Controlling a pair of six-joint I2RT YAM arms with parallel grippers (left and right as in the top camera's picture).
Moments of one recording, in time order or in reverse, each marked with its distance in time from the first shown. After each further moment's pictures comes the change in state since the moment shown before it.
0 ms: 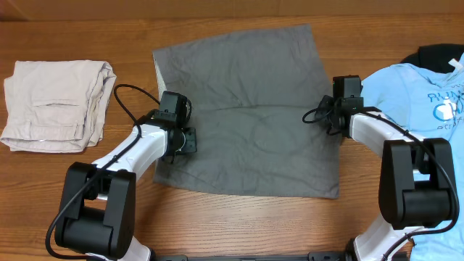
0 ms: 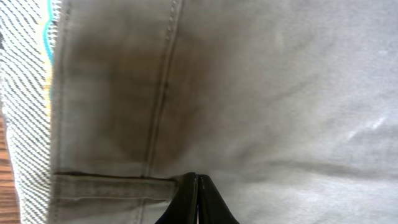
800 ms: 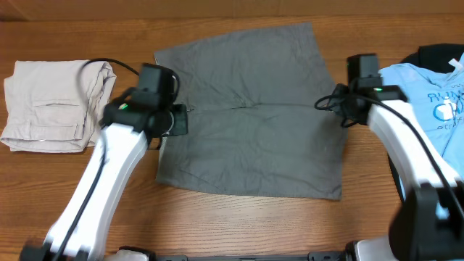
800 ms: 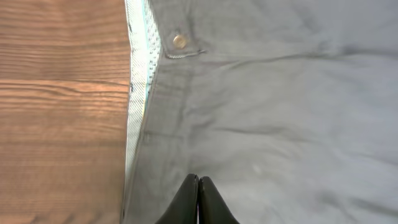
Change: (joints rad) left arm 0.000 -0.326 0.314 -0.446 -0.007 -0.023; right arm -0.002 -0.261 0.245 -0.610 -0.024 0.036
